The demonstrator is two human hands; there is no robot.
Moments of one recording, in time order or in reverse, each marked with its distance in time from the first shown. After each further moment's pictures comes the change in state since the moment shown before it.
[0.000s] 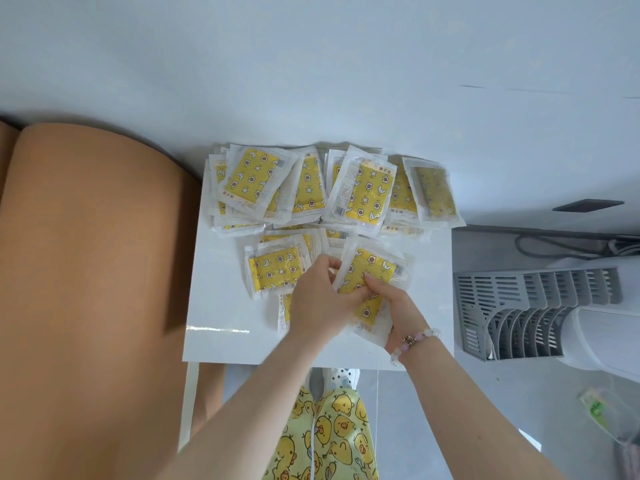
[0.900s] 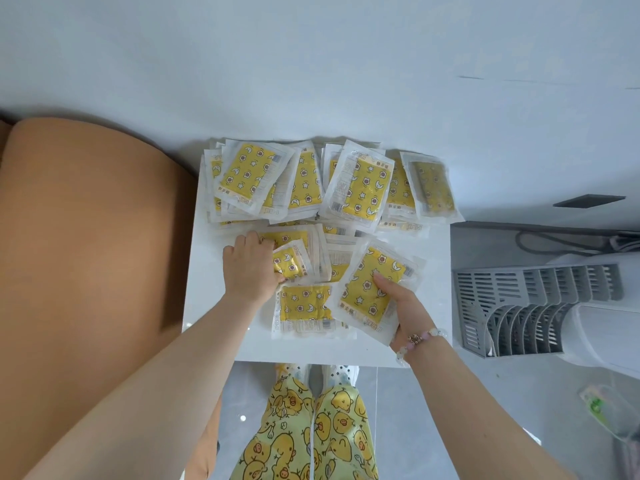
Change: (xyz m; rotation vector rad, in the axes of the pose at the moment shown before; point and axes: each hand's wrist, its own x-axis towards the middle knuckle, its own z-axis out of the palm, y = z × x) left_hand 0.070 -0.065 -0.051 1.104 0.074 0.118; right_hand 0.000 -0.002 -0.014 0.010 0.133 -0.008
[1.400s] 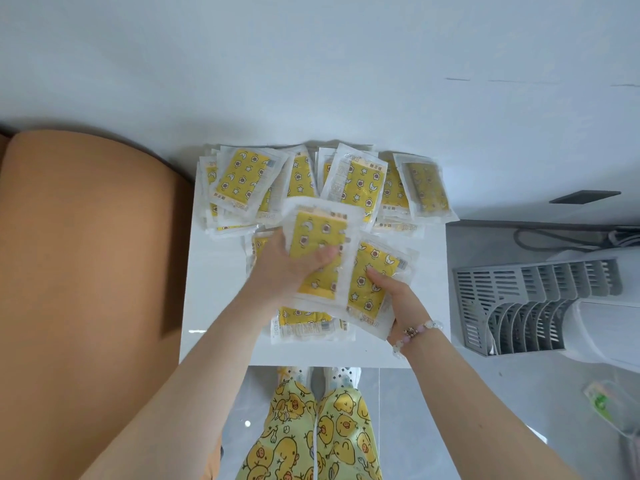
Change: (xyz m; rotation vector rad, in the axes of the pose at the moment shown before) left_hand -0.044 0.039 -0.085 -1.540 -0.238 -0.088; right_hand -0.001 -0.007 0.007 -0.004 -0.047 -0.001
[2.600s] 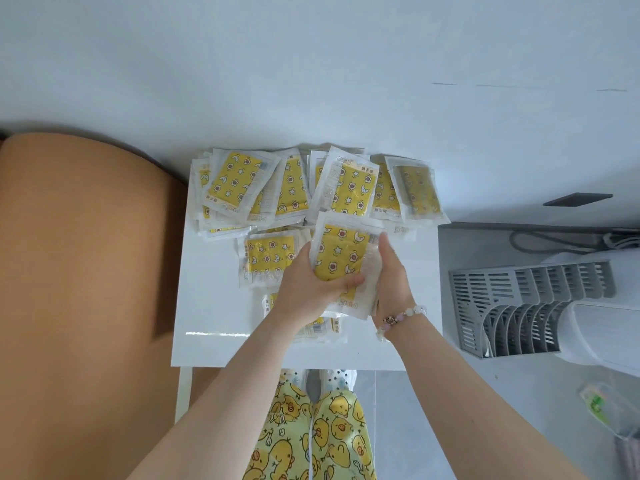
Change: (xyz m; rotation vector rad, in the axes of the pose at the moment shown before) left_hand 0.013 -0.038 0.042 0.071 0.013 0.036; right_hand 0.004 -0.019 0.023 -0.017 -0.090 -0.113
